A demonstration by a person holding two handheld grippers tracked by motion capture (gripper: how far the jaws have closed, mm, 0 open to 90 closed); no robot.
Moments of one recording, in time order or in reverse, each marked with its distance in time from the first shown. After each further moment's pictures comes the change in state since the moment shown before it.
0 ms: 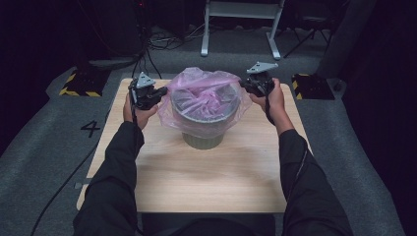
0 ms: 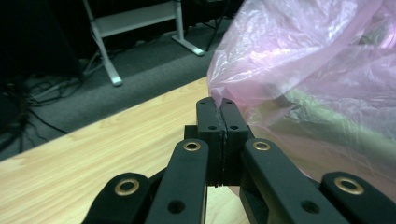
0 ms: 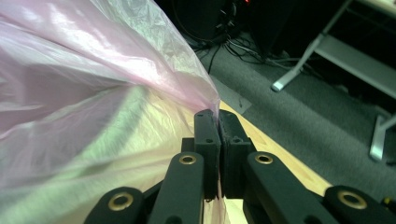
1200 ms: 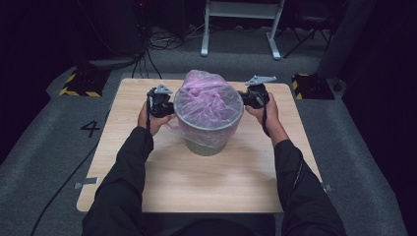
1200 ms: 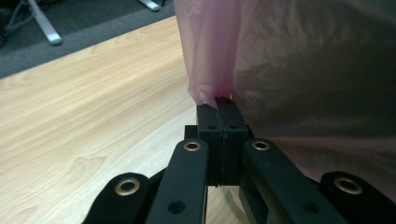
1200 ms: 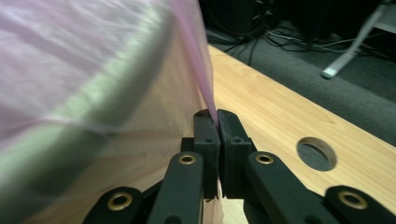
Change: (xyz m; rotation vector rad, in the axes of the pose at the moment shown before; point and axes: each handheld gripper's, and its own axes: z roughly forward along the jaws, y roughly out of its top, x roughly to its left) left arm -0.021 -0.023 0.043 0.170 -0.179 -0.037; right arm 0.013 -0.038 0.015 -0.016 0.159 0.111
